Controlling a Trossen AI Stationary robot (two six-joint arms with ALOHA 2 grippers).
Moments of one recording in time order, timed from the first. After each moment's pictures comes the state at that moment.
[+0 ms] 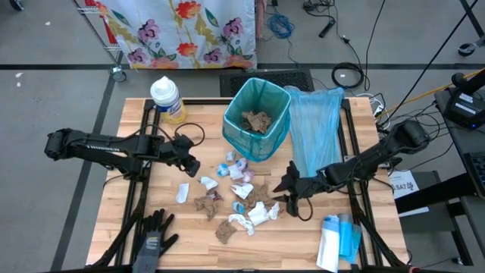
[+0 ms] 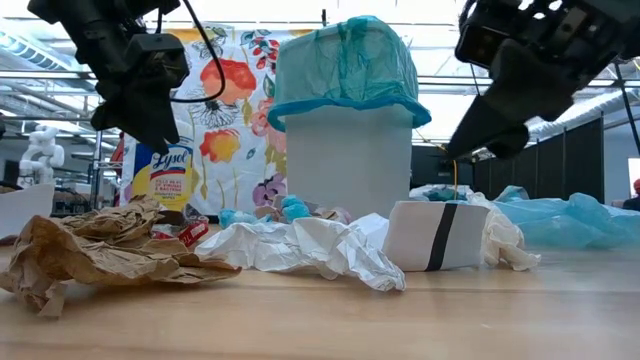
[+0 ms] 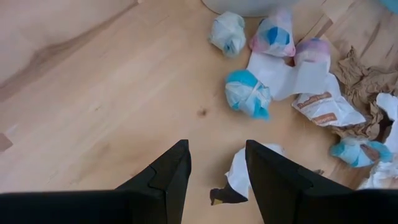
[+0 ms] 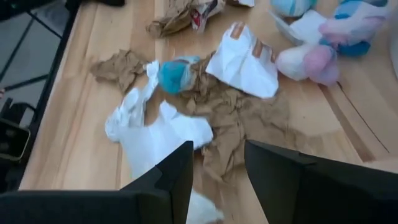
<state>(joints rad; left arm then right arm) 0.02 0.95 0.64 -0.65 -0.13 -0.80 0.39 1.38 0.58 0.15 0.23 0.55</state>
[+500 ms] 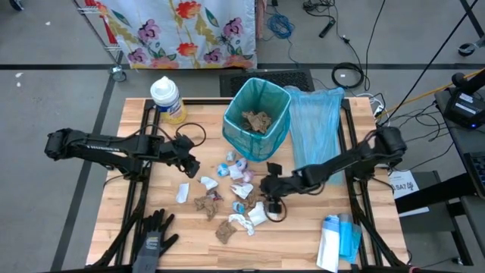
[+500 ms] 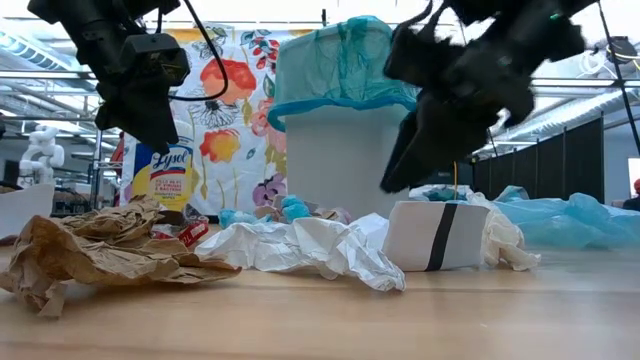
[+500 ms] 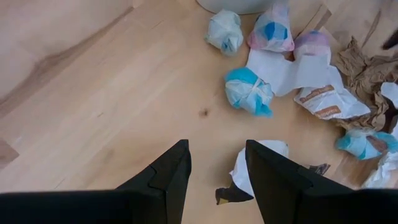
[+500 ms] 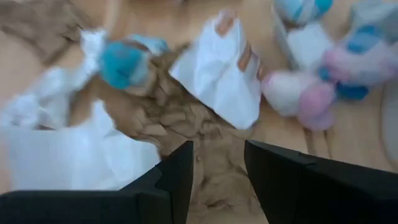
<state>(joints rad) 0.02 0.95 0.64 -0.65 -0.13 -0.74 0.27 1.68 0.87 -0.05 0.21 0.25</state>
